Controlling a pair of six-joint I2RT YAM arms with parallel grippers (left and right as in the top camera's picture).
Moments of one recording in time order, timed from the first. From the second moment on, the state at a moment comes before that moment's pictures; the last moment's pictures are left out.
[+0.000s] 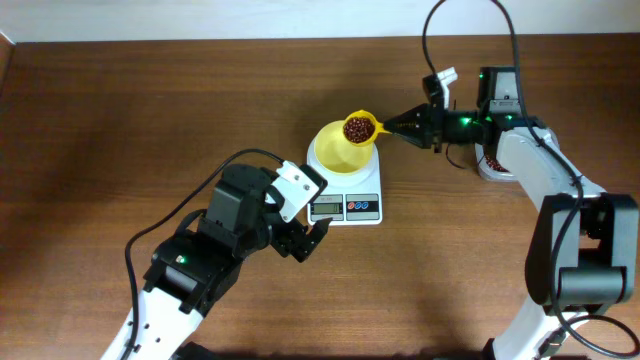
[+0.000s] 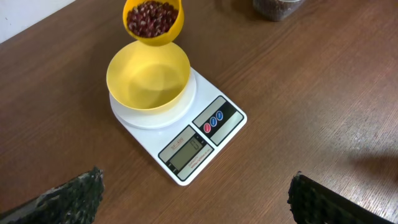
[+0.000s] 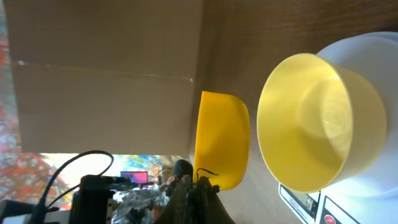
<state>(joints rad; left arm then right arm) -0.49 1.04 0.94 -0.62 0.21 0.22 0.01 1.93 1.32 -0.28 -1.32 0.54</state>
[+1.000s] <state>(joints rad) -0.49 1.04 0.94 -0.62 0.21 0.22 0.04 1.93 1.32 -0.27 -1.13 0.12</state>
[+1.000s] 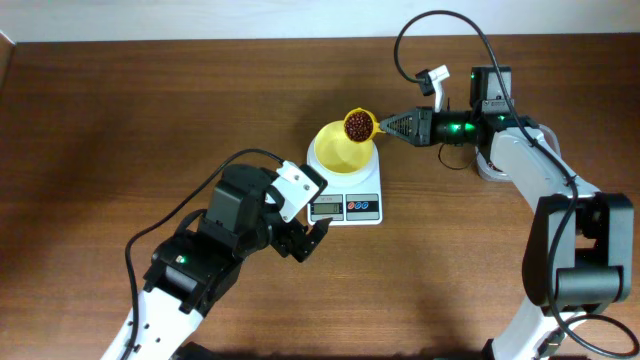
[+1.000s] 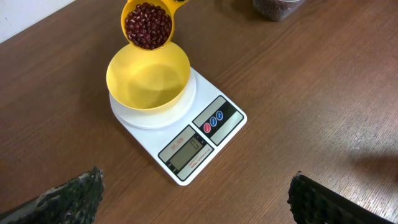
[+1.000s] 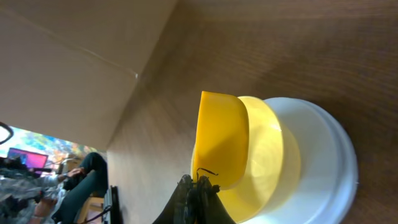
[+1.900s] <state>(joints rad) -0.49 1.04 0.94 -0.62 0.21 0.22 0.12 1.93 1.32 -0.27 -1.04 -0.18</state>
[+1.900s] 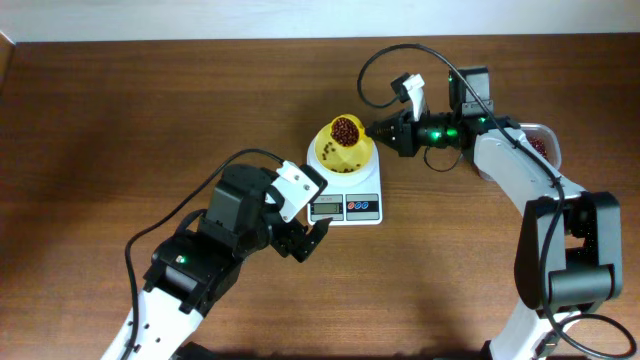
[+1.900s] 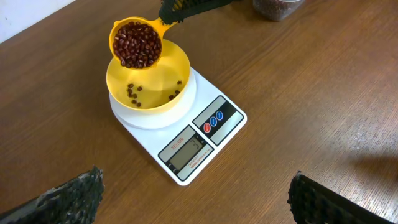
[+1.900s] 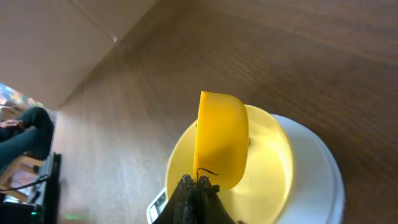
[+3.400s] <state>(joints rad) -0.49 1.04 0.94 -0.62 0.21 0.22 0.12 1.93 1.32 -0.38 -0.96 -1.22</state>
